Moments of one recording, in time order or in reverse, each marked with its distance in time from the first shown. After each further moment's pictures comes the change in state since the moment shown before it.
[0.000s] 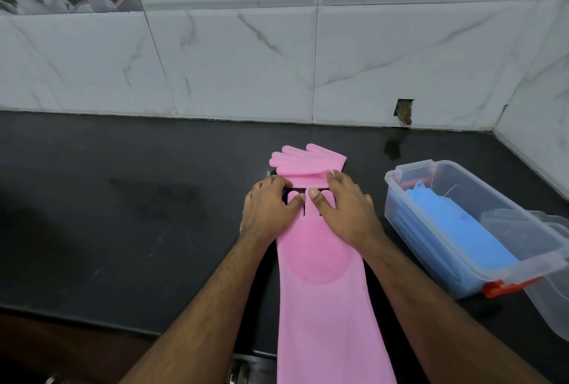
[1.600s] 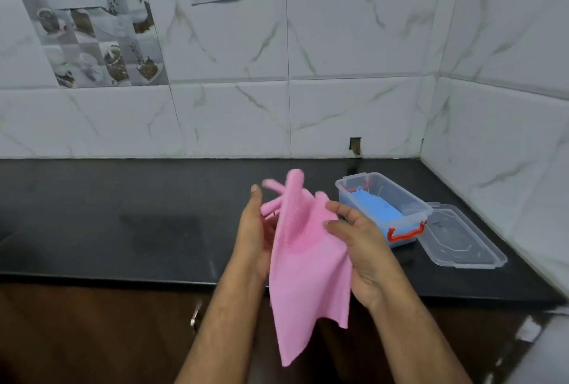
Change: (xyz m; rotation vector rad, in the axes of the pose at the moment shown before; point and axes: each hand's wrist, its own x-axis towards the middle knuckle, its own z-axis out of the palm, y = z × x) left_hand -0.186 0.136 -0.135 -1.645 -0.247 -0.604; right_hand -0.229 -0.084 -0.128 1.409 0.087 0.347
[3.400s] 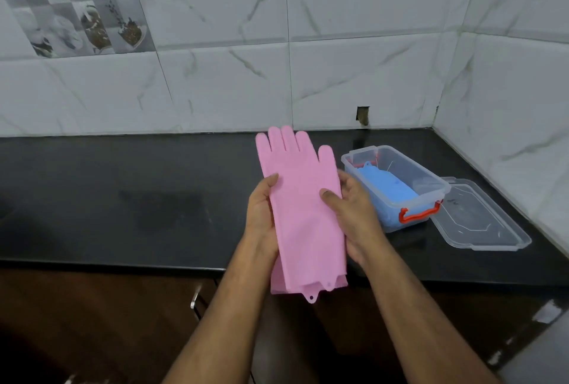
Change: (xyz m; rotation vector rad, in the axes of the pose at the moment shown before) left_hand 0.087 -0.023 -0.040 0.170 0.019 0.137; right_hand 0.073 0.030 -0.007 -0.233 0.032 -0.105
